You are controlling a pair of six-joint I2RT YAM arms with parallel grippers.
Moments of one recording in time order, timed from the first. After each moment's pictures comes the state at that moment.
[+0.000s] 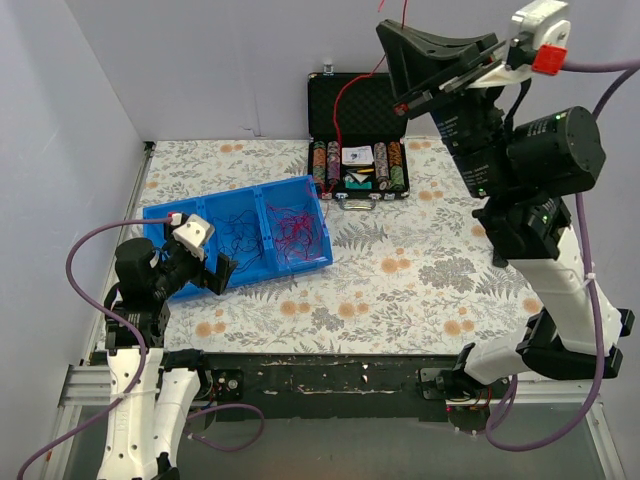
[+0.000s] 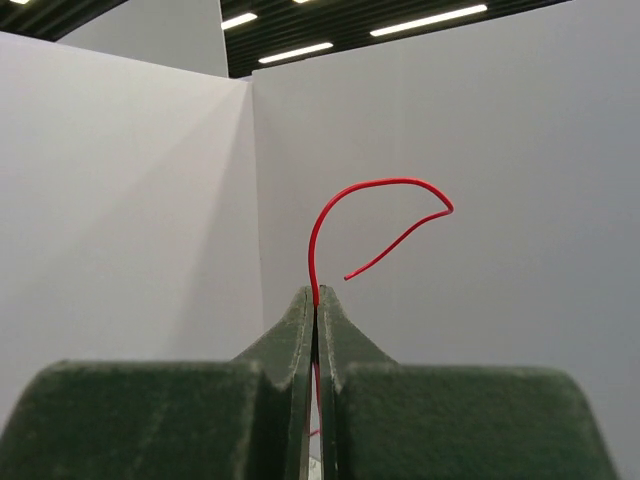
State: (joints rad) left arm 0.04 0.56 0.82 -0.64 0.57 0.33; right arm 1.02 1.42 2.17 -0.06 0.24 -0.16
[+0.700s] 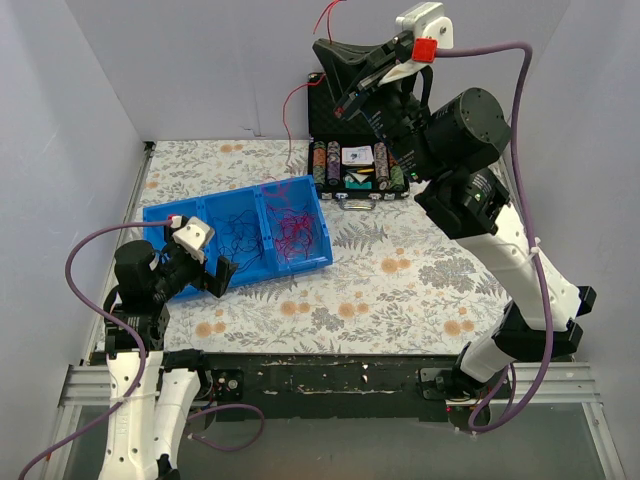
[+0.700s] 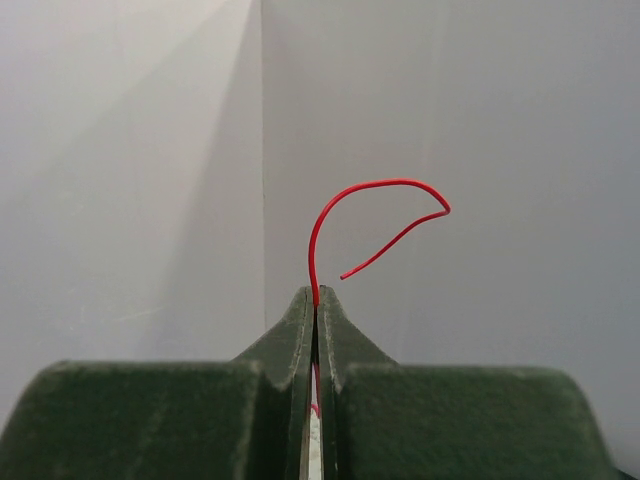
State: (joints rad) left arm 0.04 0.55 0.82 -0.66 0.58 0.33; right arm 1.02 1.56 2.22 -0.09 0.22 -0.16
